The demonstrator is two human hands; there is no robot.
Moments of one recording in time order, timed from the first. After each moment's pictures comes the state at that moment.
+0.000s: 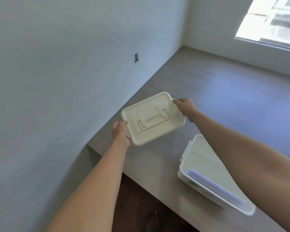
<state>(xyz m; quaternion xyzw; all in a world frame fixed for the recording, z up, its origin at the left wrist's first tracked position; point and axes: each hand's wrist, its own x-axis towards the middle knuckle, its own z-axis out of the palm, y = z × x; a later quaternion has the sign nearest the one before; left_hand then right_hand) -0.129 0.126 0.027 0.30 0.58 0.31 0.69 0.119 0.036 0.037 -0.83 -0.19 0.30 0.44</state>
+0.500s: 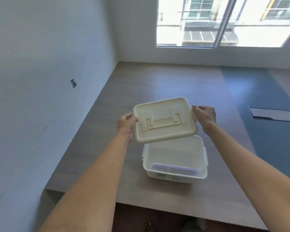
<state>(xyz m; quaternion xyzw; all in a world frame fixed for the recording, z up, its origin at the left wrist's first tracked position) 0.013 0.014 0.075 0.60 0.40 0.13 0.68 0.141 -0.231 0.080 -0.84 0.08 0.03 0.53</state>
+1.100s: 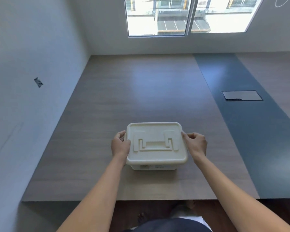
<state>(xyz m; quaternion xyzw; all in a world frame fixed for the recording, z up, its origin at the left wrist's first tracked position) -0.033 -0.052 -0.002 0.70 0.39 0.10 0.60 0.038 -0.307 -0.014 -0.85 0.18 0.02 0.49</state>
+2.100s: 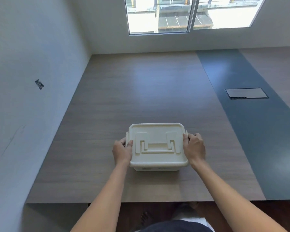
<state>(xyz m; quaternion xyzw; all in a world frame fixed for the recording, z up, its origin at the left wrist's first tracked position) -0.040 -0.049 -0.022 0.78 0.37 0.09 0.50 0.032 -0.295 -0.027 -0.94 0.07 -0.02 0.33</state>
